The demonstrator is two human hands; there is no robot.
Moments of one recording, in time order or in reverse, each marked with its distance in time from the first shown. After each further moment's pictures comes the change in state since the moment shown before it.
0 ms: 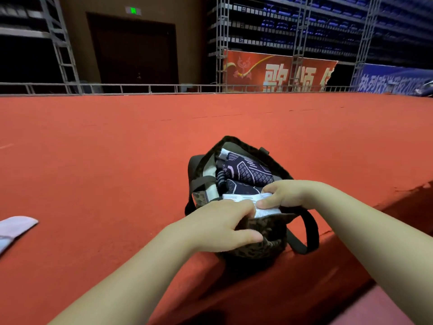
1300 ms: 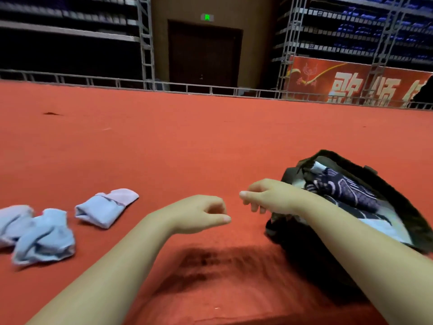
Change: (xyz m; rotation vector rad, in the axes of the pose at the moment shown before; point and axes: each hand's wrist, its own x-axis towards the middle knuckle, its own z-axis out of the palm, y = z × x) left_hand -0.146 -0.142 -0.050 -0.237 0.075 -0.438; right_hand 0.040 -0.185 0.102 -0.205 0.034 -0.413
